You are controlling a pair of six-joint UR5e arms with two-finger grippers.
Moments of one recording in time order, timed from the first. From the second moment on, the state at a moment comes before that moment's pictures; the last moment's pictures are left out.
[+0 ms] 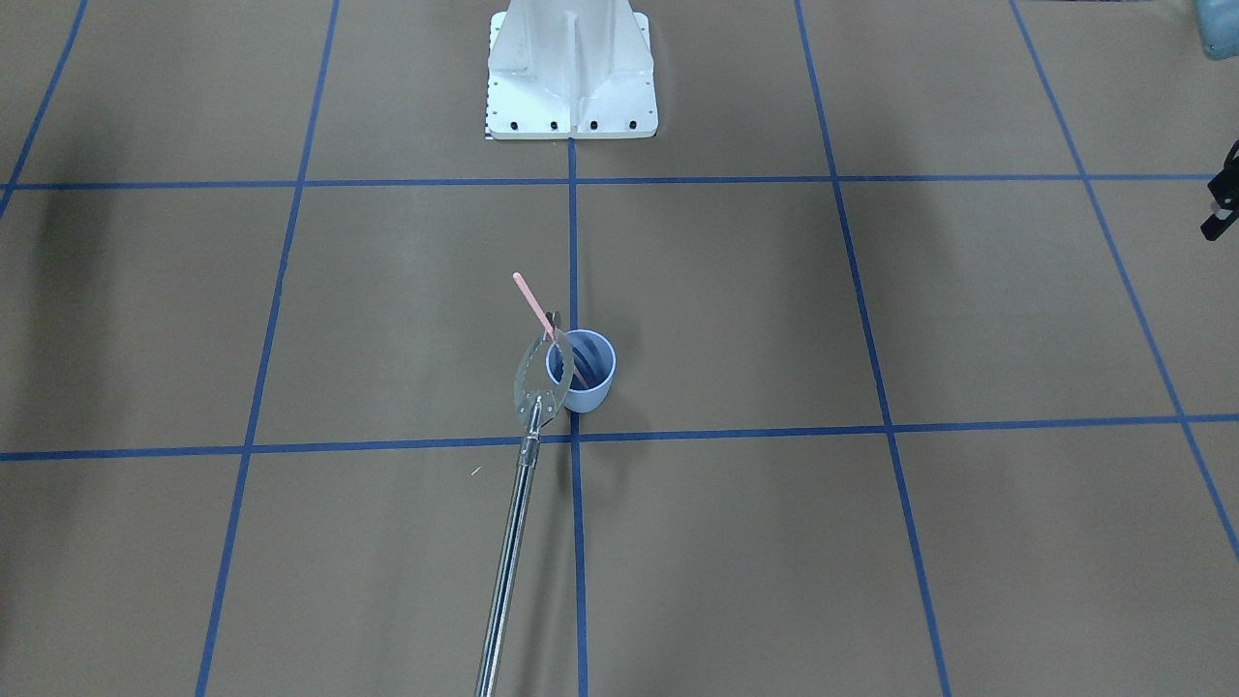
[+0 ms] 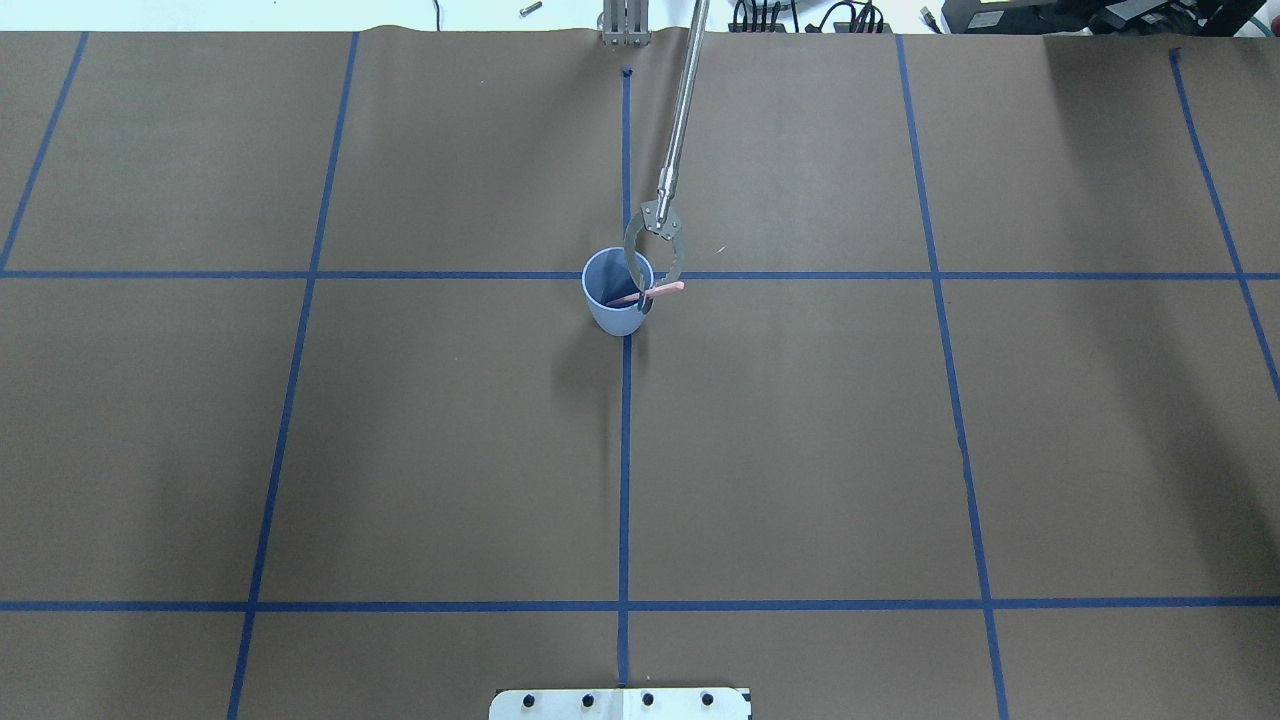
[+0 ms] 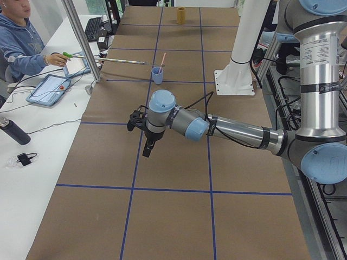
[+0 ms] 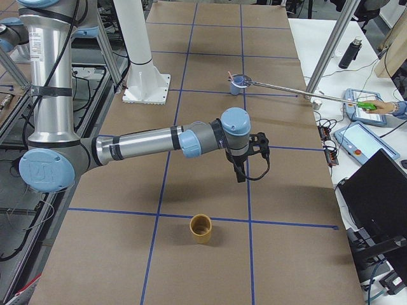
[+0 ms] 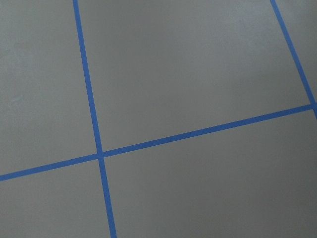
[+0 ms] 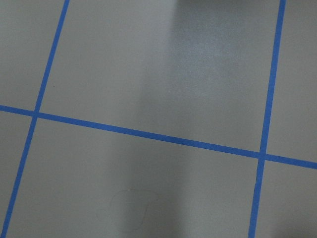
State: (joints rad) left arm -1.43 -1.45 -1.90 -1.86 -2.30 -0.21; right arm 1.46 -1.60 1.80 -1.42 2.42 0.16
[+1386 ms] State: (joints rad) left arm -1.43 -1.45 -1.90 -1.86 -2.30 -0.21; right arm 1.47 -1.60 1.82 -1.42 2.43 0.16
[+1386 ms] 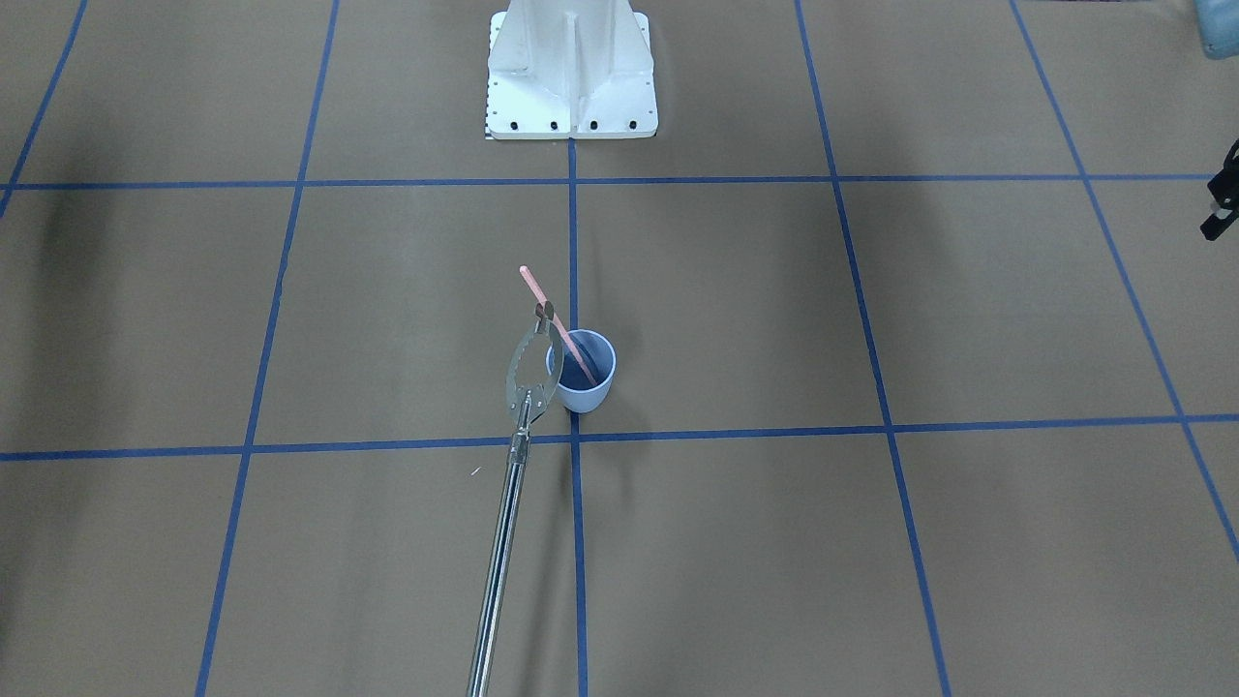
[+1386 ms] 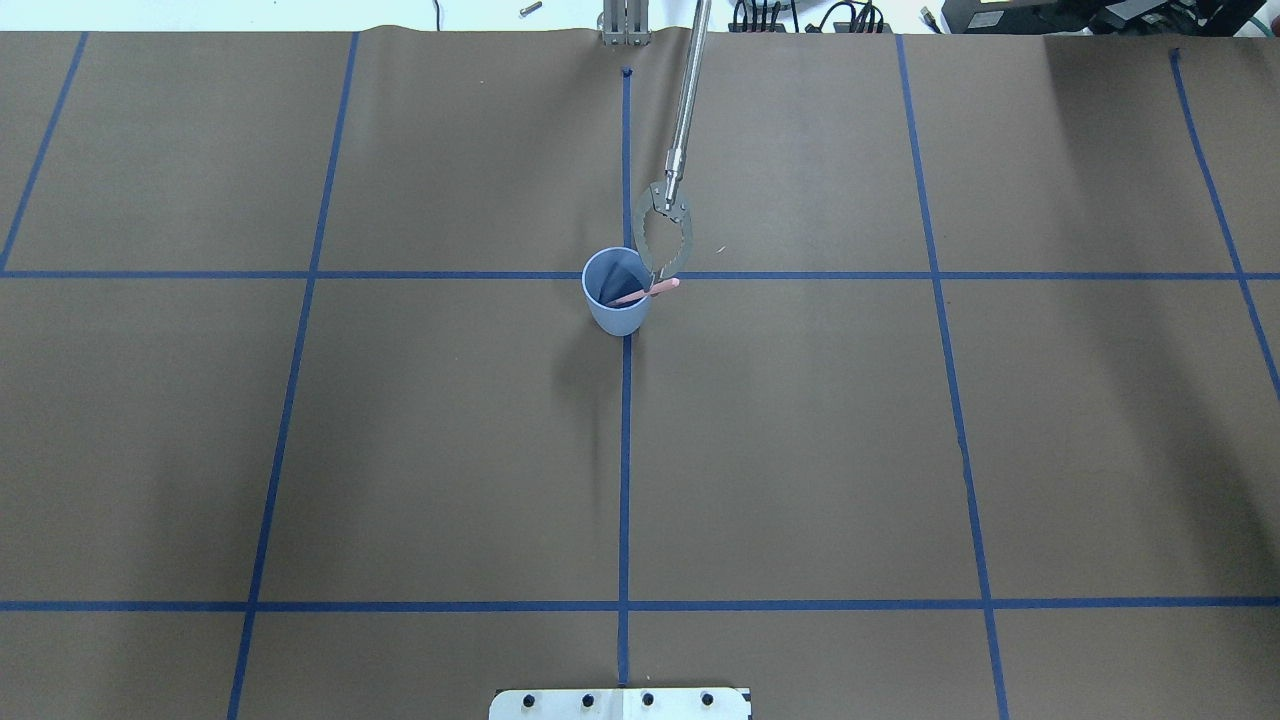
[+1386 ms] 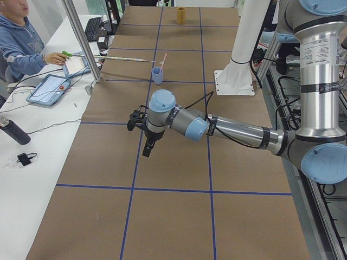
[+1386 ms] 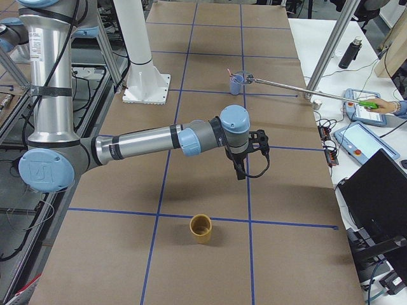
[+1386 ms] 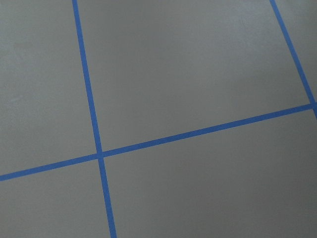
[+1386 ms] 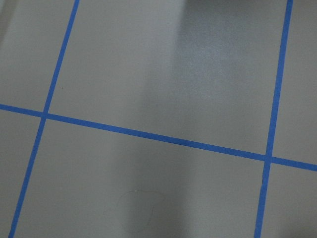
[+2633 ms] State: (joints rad) left arm -1.43 -1.45 -1.90 -1.86 -2.30 -0.21; right arm 1.47 -1.60 1.86 -1.42 2.44 0.17
